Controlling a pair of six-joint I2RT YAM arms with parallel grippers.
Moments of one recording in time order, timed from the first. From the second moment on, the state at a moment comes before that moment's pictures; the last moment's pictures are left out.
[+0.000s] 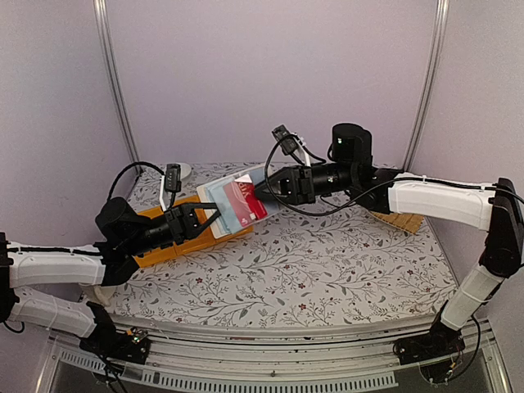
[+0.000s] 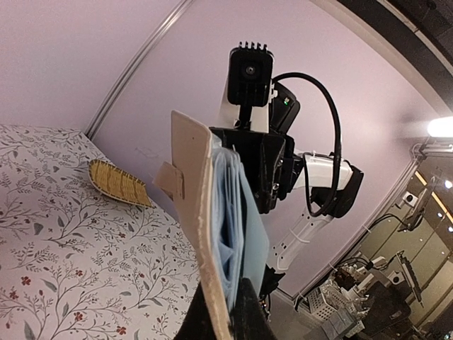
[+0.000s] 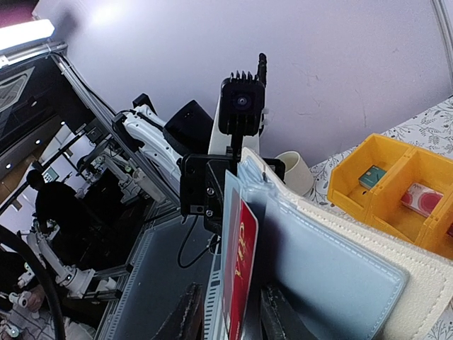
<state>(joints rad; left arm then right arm) -0.75 1.13 0.44 0.95 0.45 -0.81 0.79 1.65 1.28 0.28 -0.97 0.49</state>
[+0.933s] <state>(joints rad) -0.75 1.12 0.44 0.92 0.44 -0.79 0.71 1.59 1.23 0.23 -0.94 0.49</state>
